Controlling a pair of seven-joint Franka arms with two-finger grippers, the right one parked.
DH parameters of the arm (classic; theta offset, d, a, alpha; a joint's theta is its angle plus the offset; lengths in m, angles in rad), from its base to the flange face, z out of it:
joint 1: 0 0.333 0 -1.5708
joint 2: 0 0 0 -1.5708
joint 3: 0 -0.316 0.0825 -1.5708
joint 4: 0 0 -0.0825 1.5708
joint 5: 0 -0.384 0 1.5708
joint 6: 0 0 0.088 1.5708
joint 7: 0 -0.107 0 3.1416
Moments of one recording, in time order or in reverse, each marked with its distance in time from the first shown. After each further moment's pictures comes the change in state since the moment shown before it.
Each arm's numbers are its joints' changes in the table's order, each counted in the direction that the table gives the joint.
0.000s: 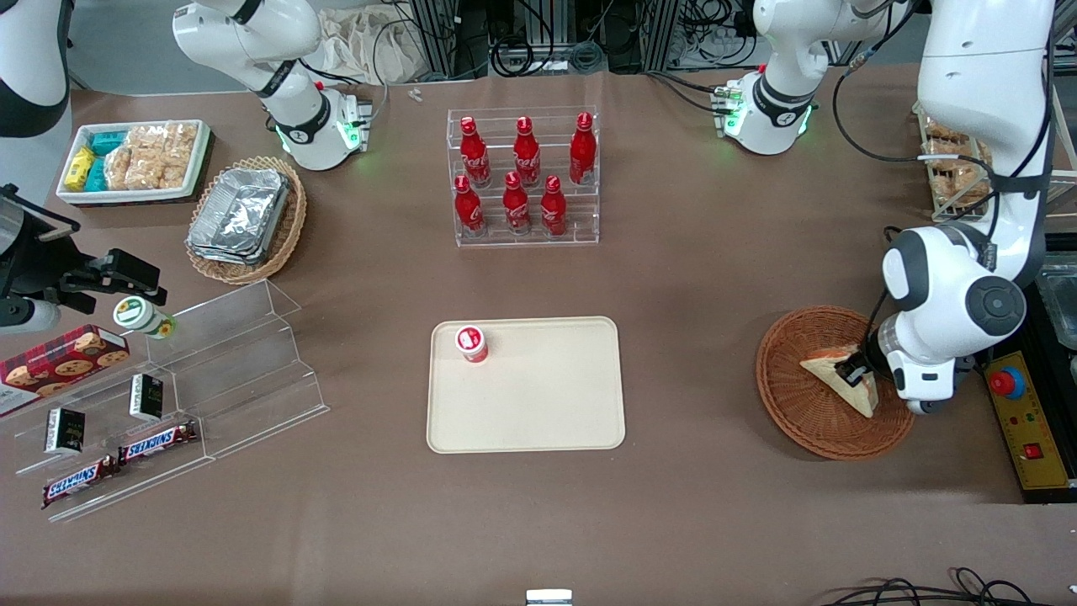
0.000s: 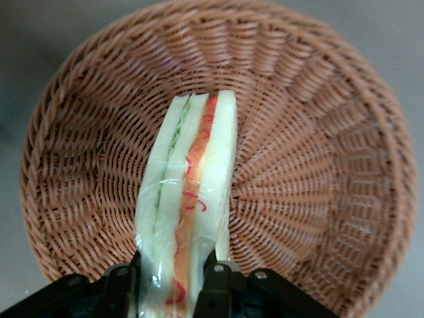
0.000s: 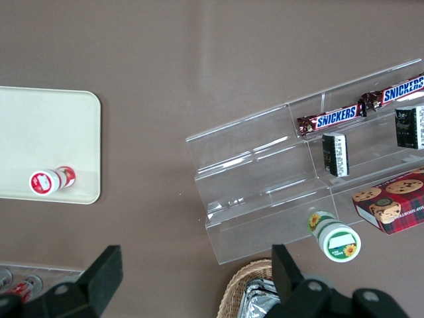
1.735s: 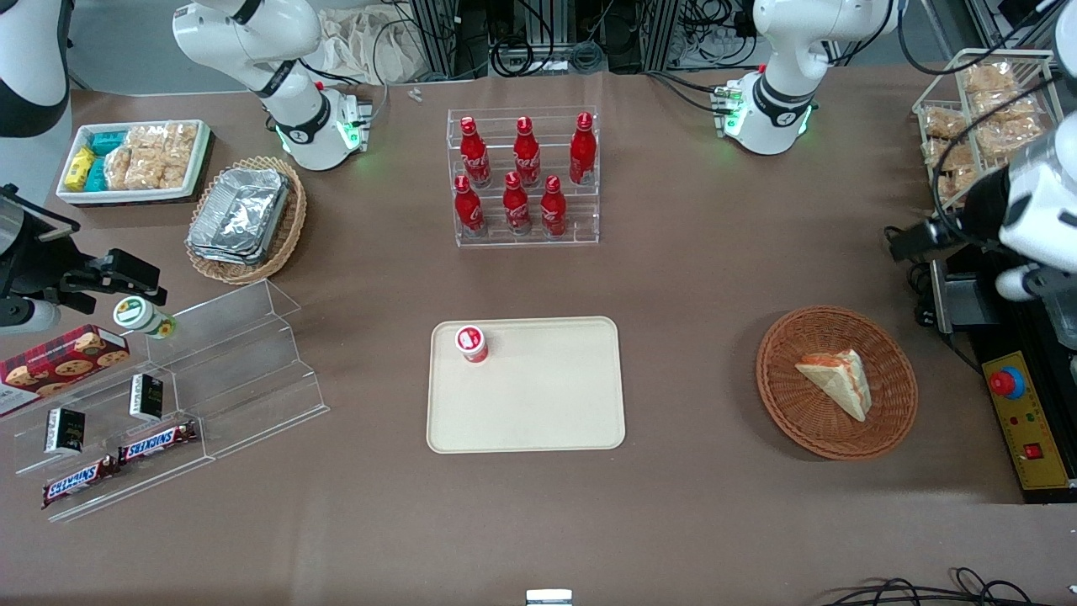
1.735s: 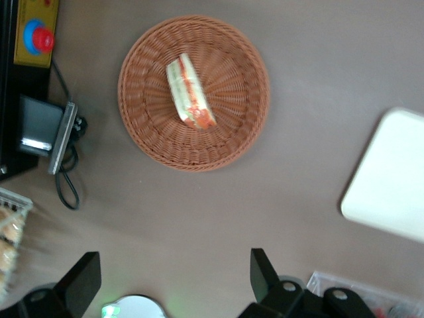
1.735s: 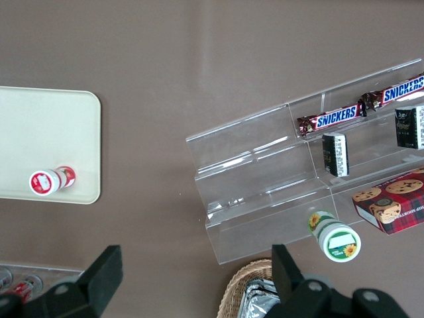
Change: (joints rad) arm -0.005 -0.266 0.080 0.463 -0.027 0.814 -0.273
